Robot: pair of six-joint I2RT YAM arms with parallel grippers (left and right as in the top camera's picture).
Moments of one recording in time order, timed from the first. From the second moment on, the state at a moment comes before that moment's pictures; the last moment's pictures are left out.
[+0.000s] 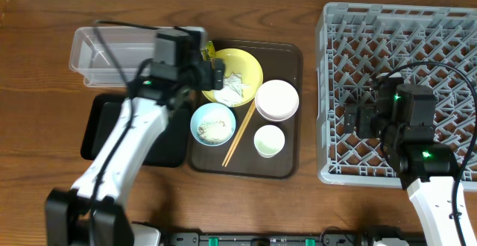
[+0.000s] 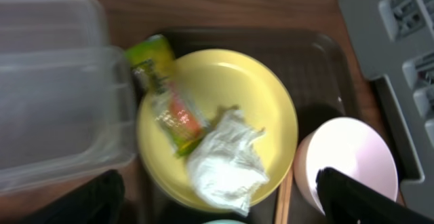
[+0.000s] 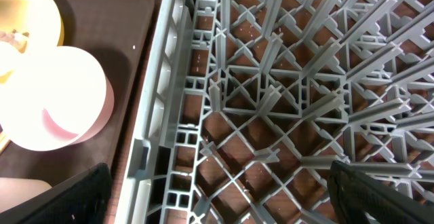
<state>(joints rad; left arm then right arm) -0.24 1.53 1.15 -0.42 0.17 -0.18 0.03 1.04 0.82 -0.60 -0.05 0.02</state>
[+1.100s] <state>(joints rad) -0.35 1.89 1.16 -0.36 0.15 -0.17 0.03 1.08 0.82 -0.59 -0.05 0.02</state>
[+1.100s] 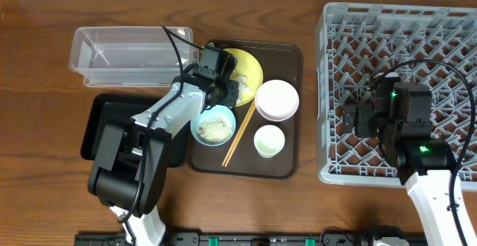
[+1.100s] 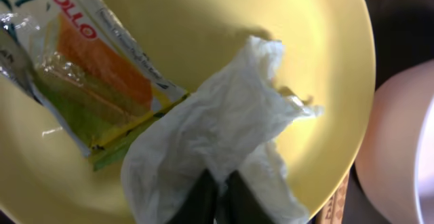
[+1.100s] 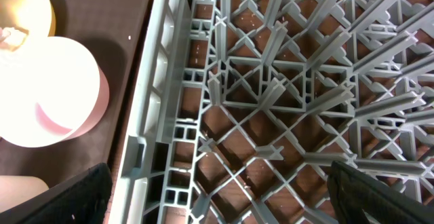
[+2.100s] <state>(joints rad) -0.04 1.60 1.17 -0.27 -0.08 -0.17 0.03 1.08 0.82 -0.59 -0.05 0.02</state>
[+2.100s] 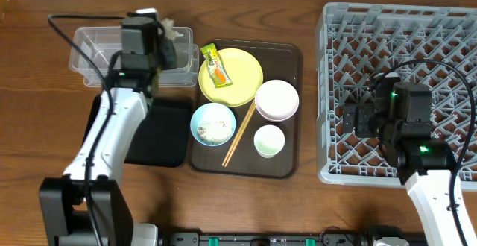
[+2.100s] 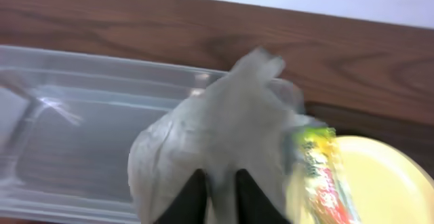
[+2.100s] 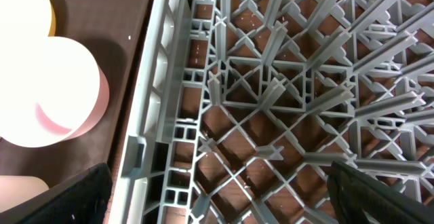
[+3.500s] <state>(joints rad) -0.40 1.94 1.17 -0.18 -0.20 -0.38 0.03 1.08 0.82 -0.59 -0.05 0.02</state>
